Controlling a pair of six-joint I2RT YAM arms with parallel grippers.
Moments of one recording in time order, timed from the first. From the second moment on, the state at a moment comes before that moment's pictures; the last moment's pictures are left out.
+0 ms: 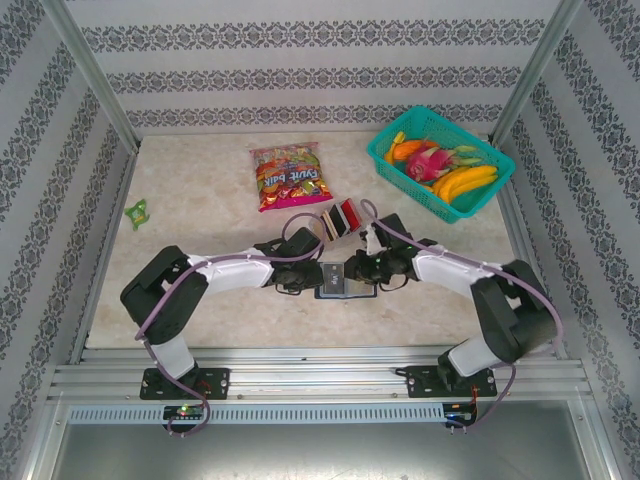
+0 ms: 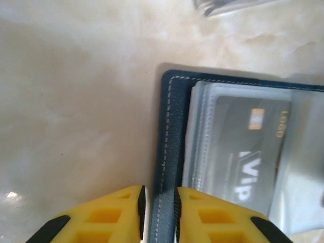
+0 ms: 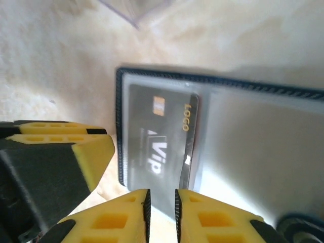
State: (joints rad) left arm -0.77 1.72 0.97 -0.32 0.07 -0.95; right arm 0.45 1.47 0.75 -0.31 -0.51 0.63
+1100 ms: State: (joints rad) left arm -0.53 1.97 1.37 -0.34 0.18 -0.90; right arm 0.45 1.96 1.54 -0.75 0.04 0.19
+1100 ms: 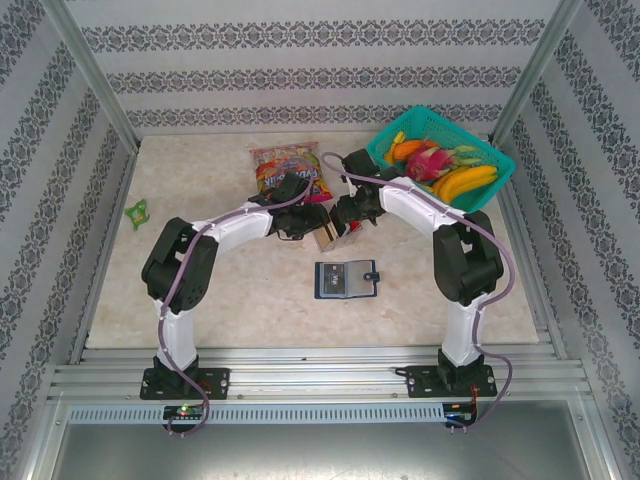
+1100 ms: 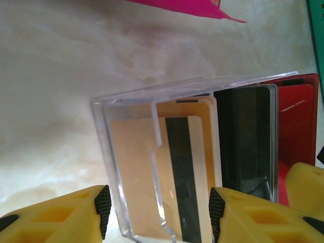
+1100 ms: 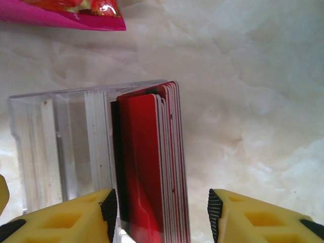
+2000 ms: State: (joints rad) left arm -0.52 2.03 1.36 -0.33 0.21 -0.90; right arm 0.50 2.01 1.58 -0.78 0.25 0.13
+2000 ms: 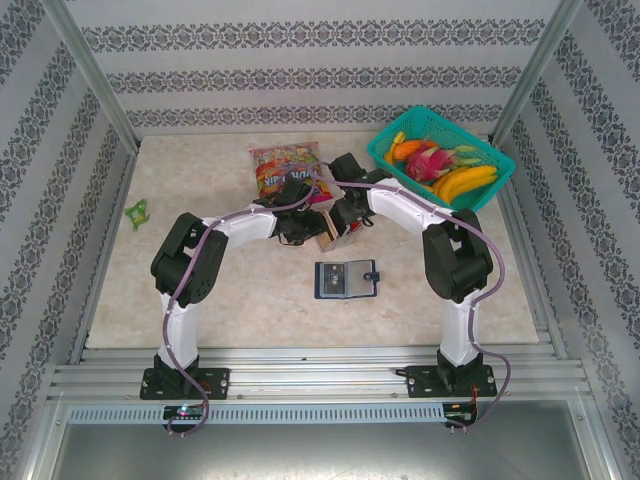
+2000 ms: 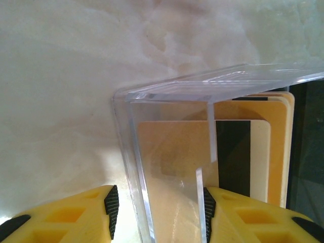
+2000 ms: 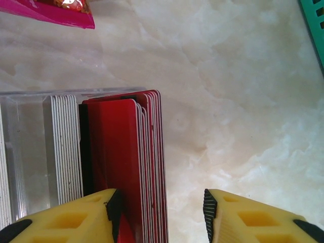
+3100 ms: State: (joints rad) left arm -0.52 2.03 1.36 -0.32 0.21 -0.90; right arm 0.51 1.99 1.60 -0.78 0.26 0.10
